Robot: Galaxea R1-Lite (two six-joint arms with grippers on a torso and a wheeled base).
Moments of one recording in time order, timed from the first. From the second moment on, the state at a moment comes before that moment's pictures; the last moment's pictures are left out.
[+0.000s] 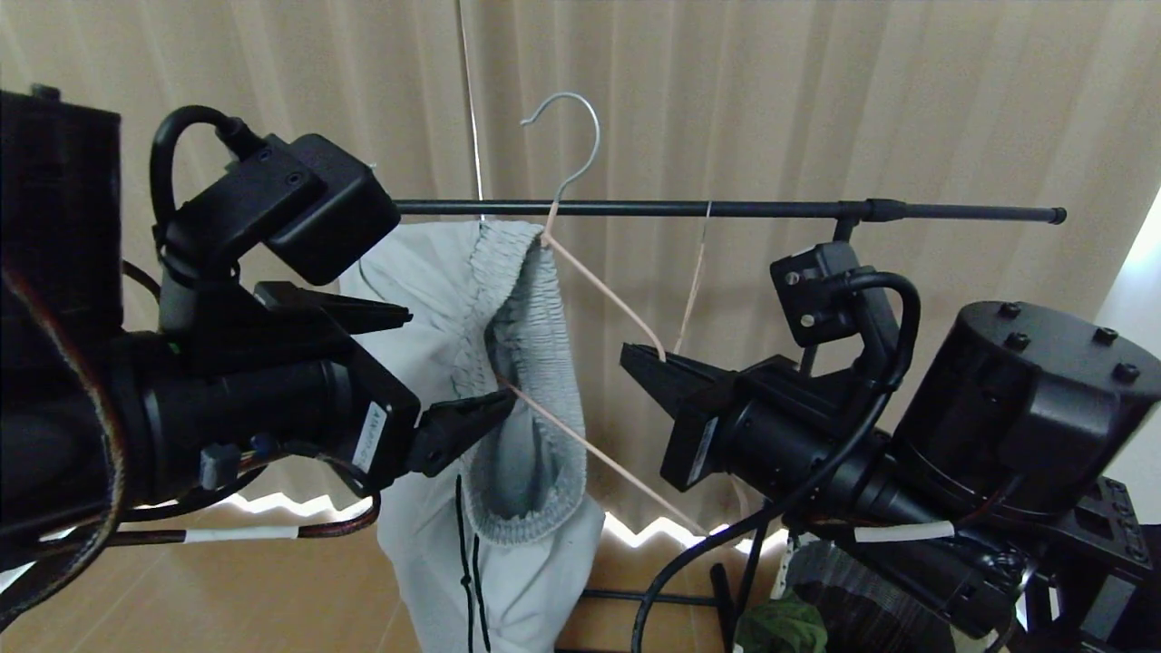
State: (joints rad) left arm -0.74 1.34 -1.01 0.04 0.18 0.25; right arm 0.88 1.69 -0.72 -0.98 -0.20 0.23
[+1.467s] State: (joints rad) left arm -0.47 1.21 -0.82 -0.12 -0.12 0.69; right arm 0.70 1.54 -0.52 -0.97 0.09 0.14
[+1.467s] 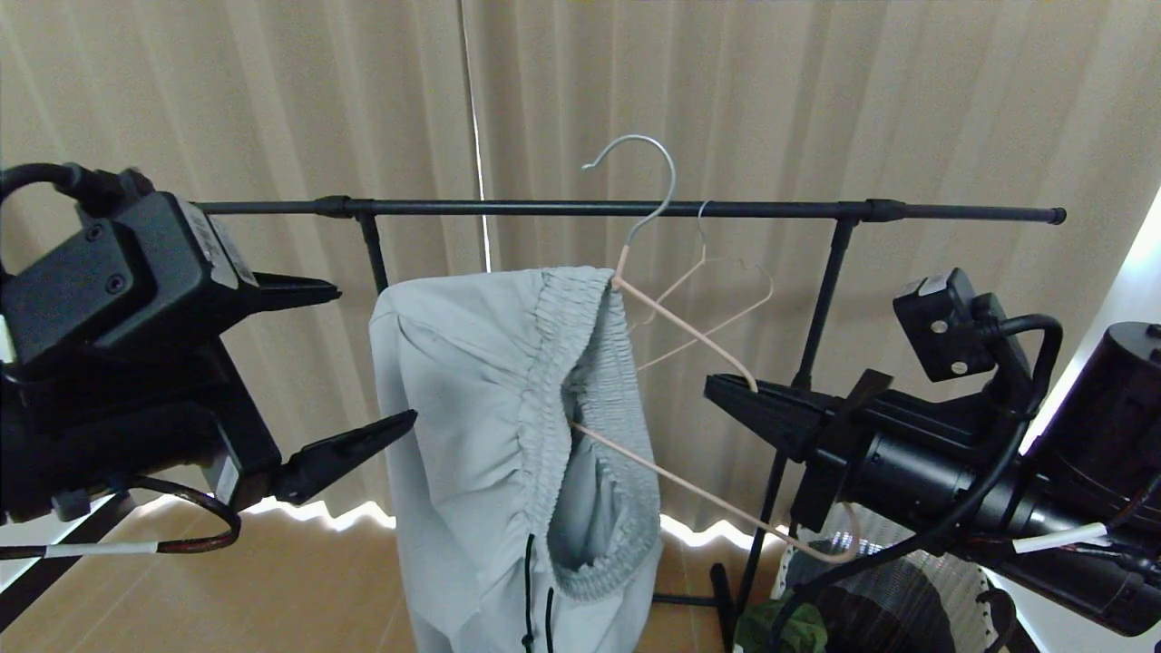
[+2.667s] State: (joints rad) left arm -0.47 1.38 -0.89 -0.24 -0.24 0.78; right arm 0.71 1.50 -0.49 -0.98 0.38 0.06
